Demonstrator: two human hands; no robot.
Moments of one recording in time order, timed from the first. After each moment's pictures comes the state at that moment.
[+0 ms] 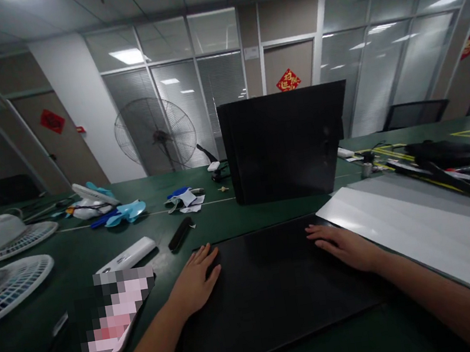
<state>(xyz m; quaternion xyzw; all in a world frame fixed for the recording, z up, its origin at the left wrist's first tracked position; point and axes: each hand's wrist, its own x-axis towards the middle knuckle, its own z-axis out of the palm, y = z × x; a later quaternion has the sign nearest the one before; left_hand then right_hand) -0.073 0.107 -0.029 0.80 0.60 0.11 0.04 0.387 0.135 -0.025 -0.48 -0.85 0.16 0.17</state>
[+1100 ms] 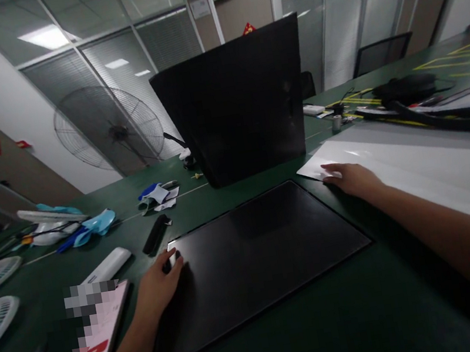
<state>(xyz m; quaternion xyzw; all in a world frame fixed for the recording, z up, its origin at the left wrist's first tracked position) -0.072 0.119 -0.026 0.61 0.78 0.13 0.06 0.508 0.180 -0.061 -0.75 -0.63 0.03 0.21</state>
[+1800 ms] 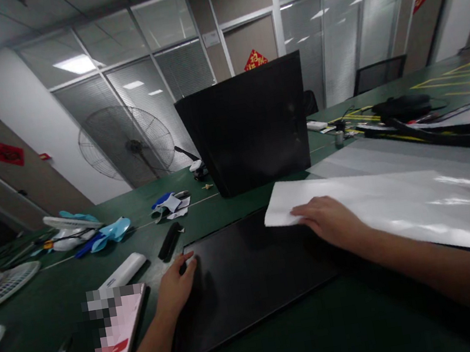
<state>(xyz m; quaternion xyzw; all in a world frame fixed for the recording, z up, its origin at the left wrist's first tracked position) -0.083 0.116 -0.031 0.64 0.73 0.23 0.12 0.365 0.086 -0.003 -0.55 -0.81 0.00 0.22</state>
